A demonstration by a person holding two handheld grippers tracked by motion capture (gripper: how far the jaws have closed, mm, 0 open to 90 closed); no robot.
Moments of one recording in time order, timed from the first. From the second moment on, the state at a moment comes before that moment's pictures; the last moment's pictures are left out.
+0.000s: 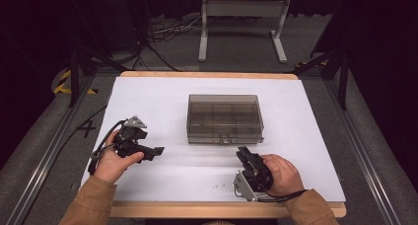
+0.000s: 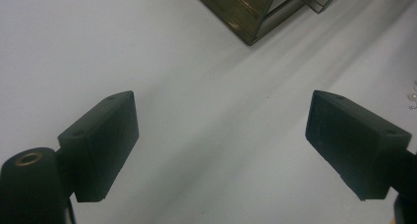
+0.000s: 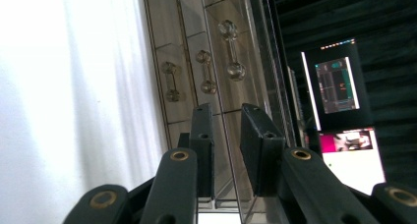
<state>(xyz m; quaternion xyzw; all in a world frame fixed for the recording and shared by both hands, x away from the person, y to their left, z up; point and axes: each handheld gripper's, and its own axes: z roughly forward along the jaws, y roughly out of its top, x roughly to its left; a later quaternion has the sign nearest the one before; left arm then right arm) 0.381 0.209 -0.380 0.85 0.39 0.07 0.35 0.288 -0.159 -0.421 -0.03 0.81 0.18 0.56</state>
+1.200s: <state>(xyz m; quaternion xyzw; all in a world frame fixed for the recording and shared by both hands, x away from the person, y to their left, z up) 0.381 0.211 -0.379 0.85 0.39 0.07 0.35 0.300 -0.205 -0.384 0.05 0.86 0.36 0.36</state>
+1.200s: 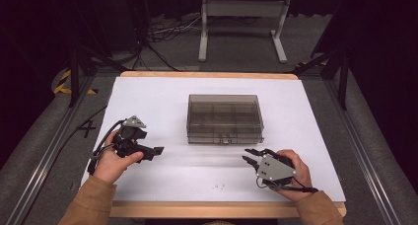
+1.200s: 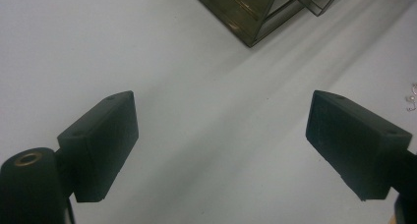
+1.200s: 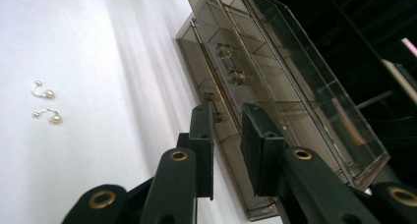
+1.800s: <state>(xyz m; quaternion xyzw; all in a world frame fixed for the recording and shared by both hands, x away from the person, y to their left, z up) 0.381 0.212 -0.379 0.85 0.39 0.07 0.35 0.315 -0.220 -0.355 0.08 0.87 0.41 0.26</state>
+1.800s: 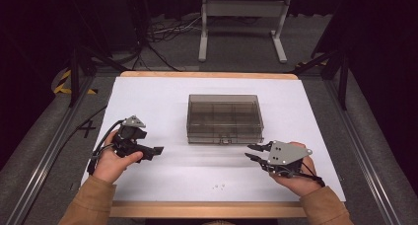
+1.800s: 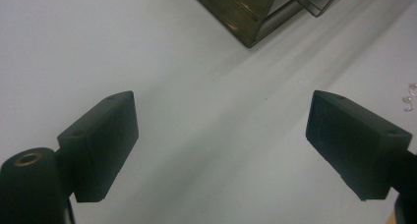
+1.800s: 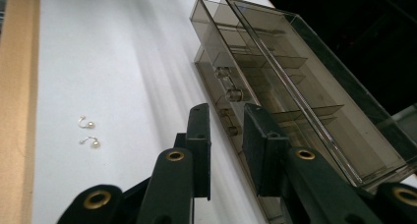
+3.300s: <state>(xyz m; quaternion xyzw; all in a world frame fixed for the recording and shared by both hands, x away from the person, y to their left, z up) 0.374 0.220 -0.377 0.85 0.39 0.07 0.35 0.375 -0.218 -0.305 0.12 0.92 0.36 0.12</state>
